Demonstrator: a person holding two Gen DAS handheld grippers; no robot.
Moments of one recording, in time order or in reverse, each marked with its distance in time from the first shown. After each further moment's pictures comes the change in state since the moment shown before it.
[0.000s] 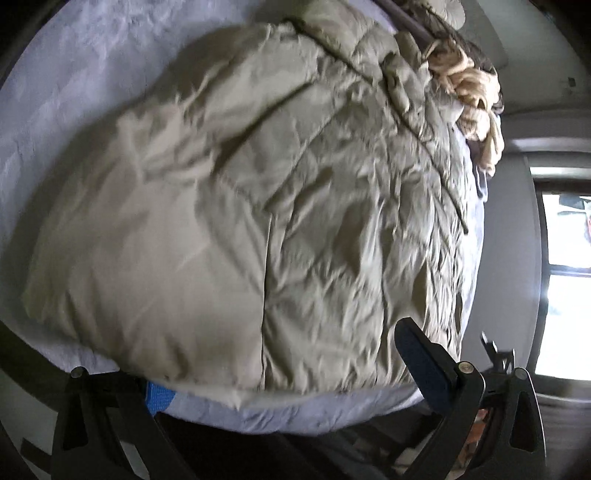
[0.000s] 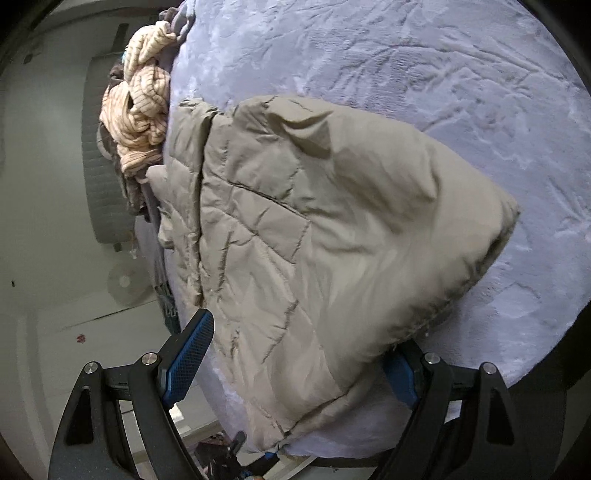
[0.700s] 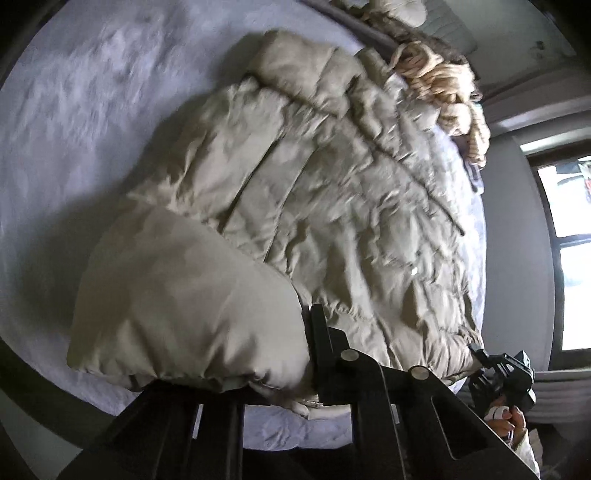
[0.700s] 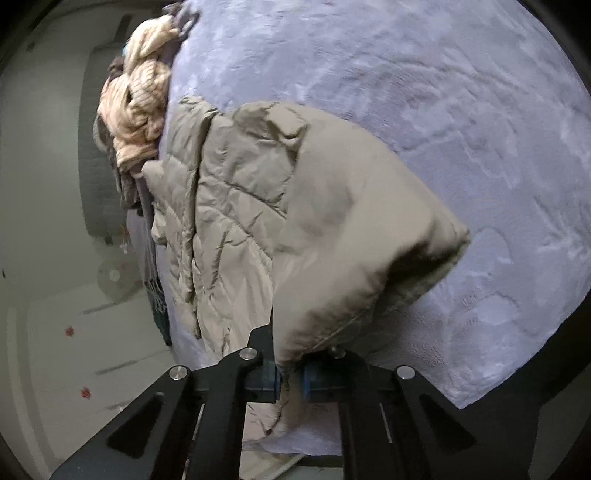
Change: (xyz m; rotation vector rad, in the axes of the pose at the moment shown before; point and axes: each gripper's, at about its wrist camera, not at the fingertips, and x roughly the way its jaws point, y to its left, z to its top) left arm -0.040 -0.024 0.017 0.178 -0.104 0.056; right arm -0.010 0.007 0.003 -0.060 0.000 -0.061
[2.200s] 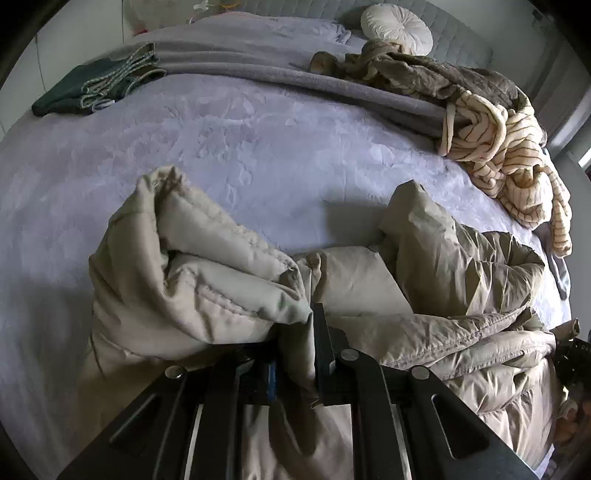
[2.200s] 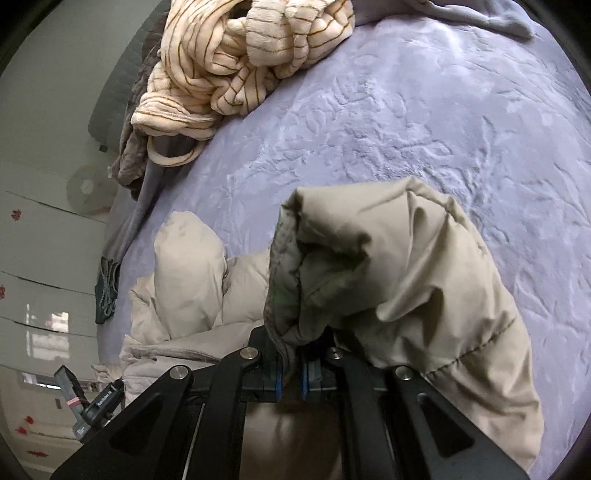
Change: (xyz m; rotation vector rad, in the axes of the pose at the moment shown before) left arm 0.165 -0.083 0.348 0.143 -0.255 0.311; right arm 0.261 0.268 0.253 -0.582 -0.005 -0.149
